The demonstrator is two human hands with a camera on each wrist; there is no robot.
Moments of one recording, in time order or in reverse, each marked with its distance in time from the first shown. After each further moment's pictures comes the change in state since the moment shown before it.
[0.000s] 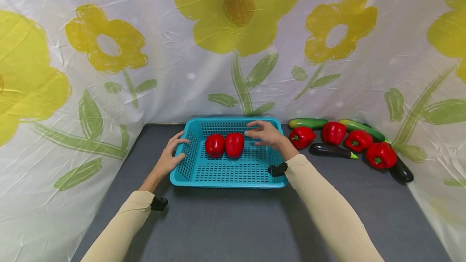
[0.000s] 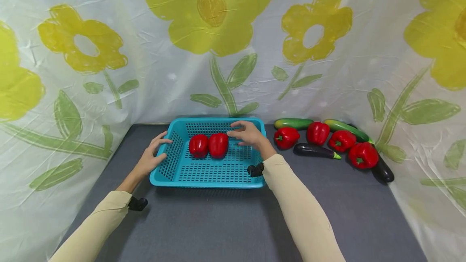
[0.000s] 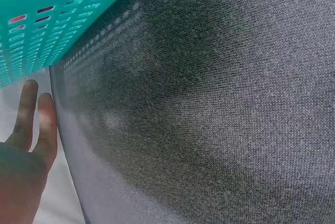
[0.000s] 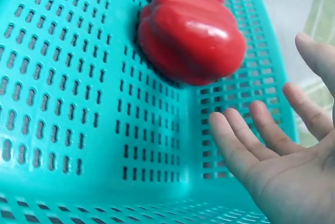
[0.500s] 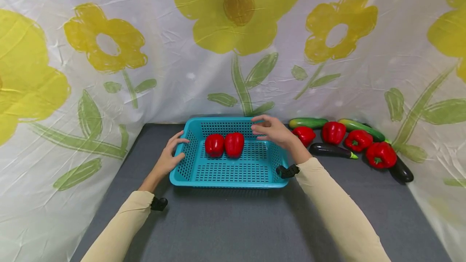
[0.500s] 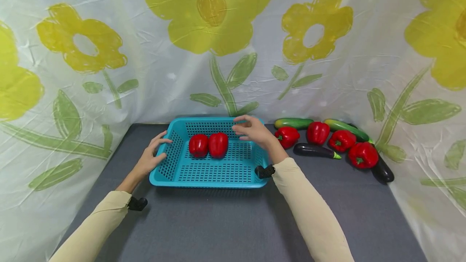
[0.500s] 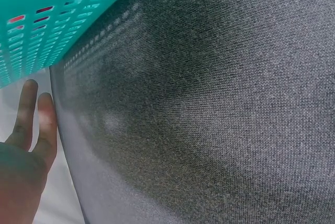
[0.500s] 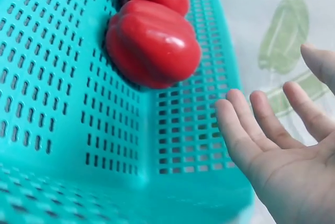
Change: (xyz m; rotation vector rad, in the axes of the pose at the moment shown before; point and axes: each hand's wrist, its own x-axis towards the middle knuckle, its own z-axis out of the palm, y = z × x) left_hand 0.000 0.001 0.000 -0.013 0.002 0.000; right_hand -0.025 -0.017 -0.015 0.064 -0.038 -0.121
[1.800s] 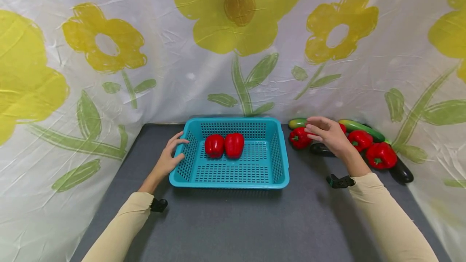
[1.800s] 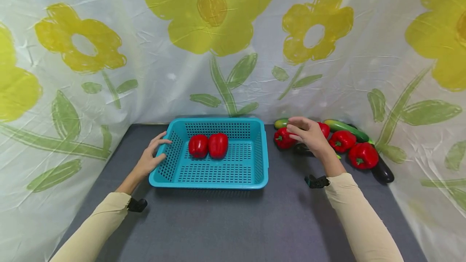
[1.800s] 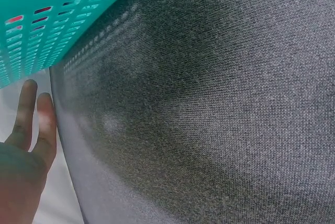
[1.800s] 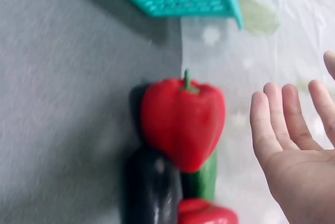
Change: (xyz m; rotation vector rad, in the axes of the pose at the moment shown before) left_hand 0.000 0.001 0.002 0.001 0.011 0.000; right_hand -0.094 0.018 -0.121 -0.032 0.235 -0.156
